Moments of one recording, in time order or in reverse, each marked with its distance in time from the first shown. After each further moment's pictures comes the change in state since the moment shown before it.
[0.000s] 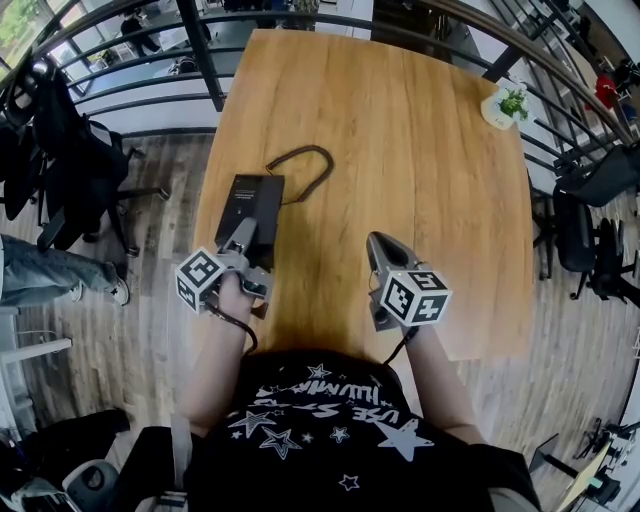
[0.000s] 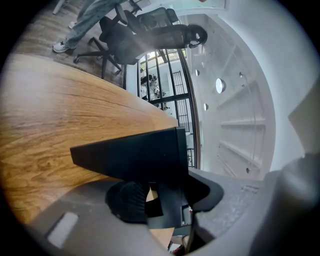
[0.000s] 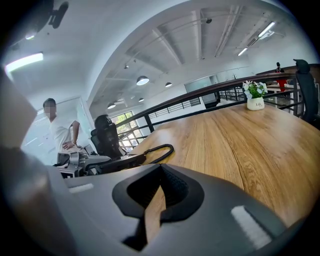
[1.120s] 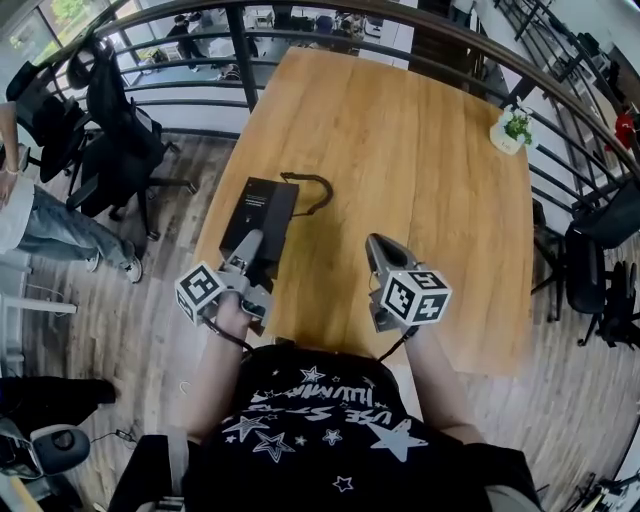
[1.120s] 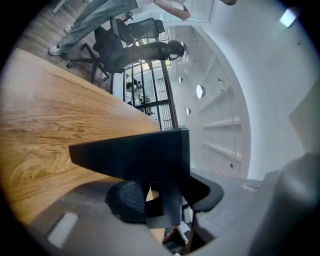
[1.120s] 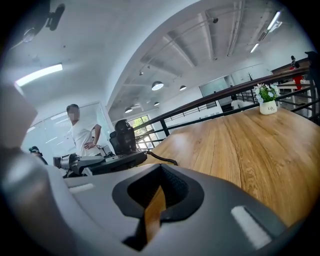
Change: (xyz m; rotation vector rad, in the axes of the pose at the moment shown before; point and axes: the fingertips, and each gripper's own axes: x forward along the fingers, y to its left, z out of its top) left arm -0.098 -0.036 -0.068 0.081 -0.065 -0.170; right arm -0.054 0.016 0.002 -0.057 -0.034 0.194
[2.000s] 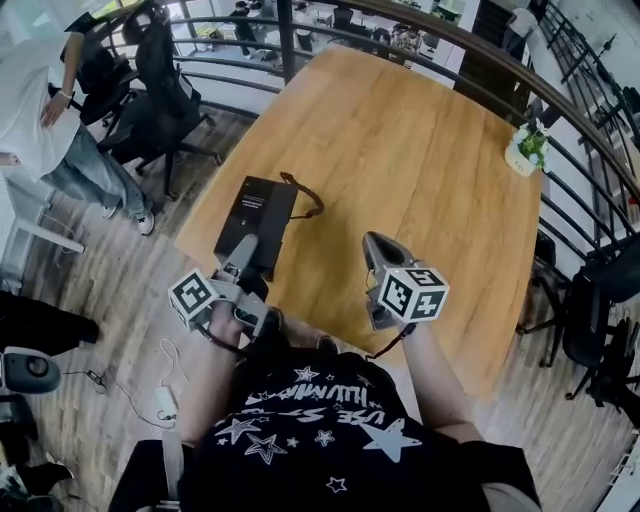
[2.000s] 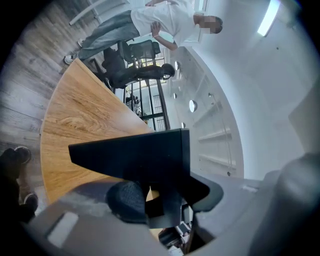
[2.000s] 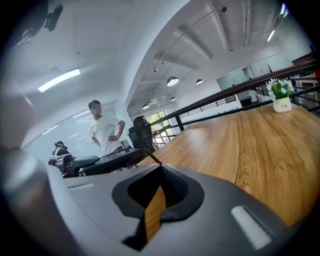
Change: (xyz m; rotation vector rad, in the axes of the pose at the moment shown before) left arm -0.071 -0.028 -0.093 0.028 -0.190 -0.032; right arm -0.052 -0.018 -0.006 -0.052 0.079 0.215
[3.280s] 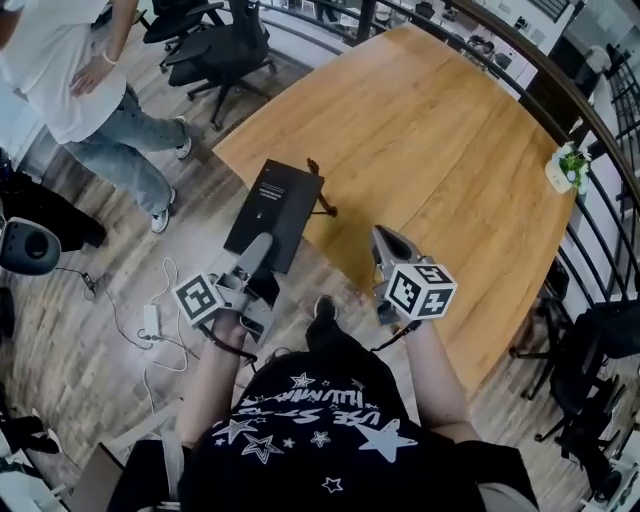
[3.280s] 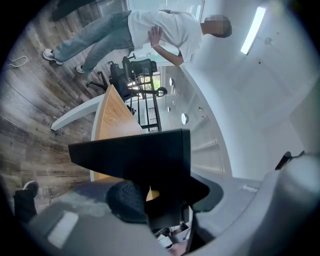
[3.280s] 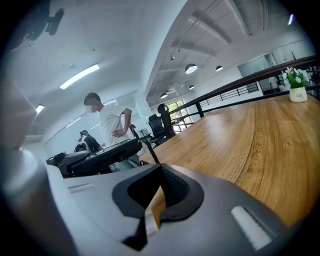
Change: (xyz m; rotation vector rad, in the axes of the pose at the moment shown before) left arm -0.124 -0.021 -0.108 0.014 -0.150 -0.032; right arm -0.063 0.034 -0.066 -0.033 0.161 0.220
